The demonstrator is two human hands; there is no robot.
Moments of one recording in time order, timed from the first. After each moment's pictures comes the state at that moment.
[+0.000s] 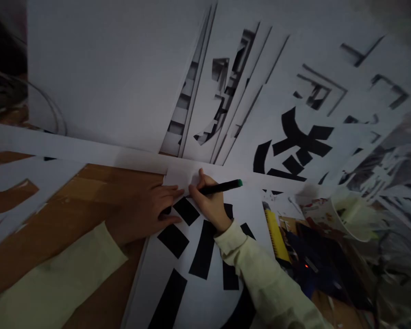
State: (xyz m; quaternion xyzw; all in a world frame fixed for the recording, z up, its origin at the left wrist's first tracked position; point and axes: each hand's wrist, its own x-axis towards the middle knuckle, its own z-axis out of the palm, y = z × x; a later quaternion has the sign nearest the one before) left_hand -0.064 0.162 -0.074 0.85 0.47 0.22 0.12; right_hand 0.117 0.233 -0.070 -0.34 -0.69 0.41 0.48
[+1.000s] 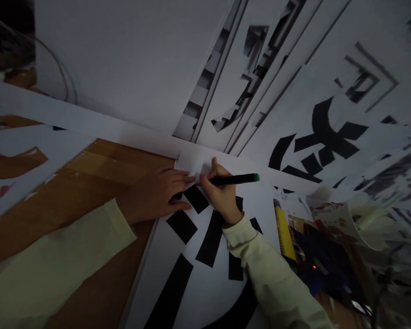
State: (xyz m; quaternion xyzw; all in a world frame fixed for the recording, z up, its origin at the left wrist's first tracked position) left_hand -0.065 0.164 -0.069 0.85 0.47 0.21 0.15; right_hand 0.117 0.232 -0.073 -0.34 -0.75 0.34 0.45
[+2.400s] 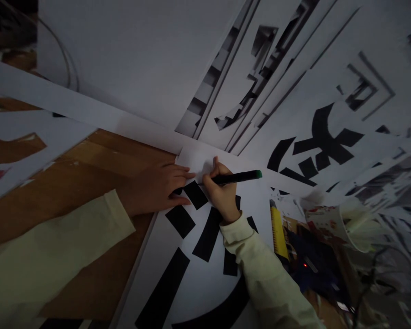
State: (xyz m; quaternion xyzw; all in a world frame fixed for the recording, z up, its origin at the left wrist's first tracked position) left_hand -0.067 0.164 -0.072 0.85 0.45 0.23 0.15; right_hand 0.118 0.229 -0.072 -0.36 -0.72 0.37 0.46
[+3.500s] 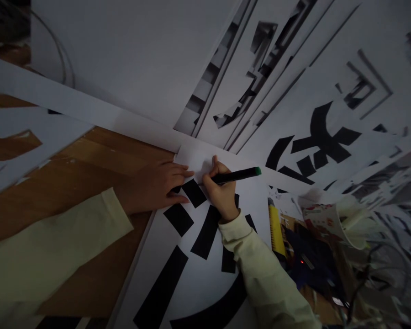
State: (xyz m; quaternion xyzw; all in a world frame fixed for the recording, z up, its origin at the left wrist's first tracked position) left_hand -0.067 0.165 -0.074 0.85 0.45 0.23 0.14; right_hand 0.121 0.230 -0.077 -0.35 -0.72 0.37 0.48
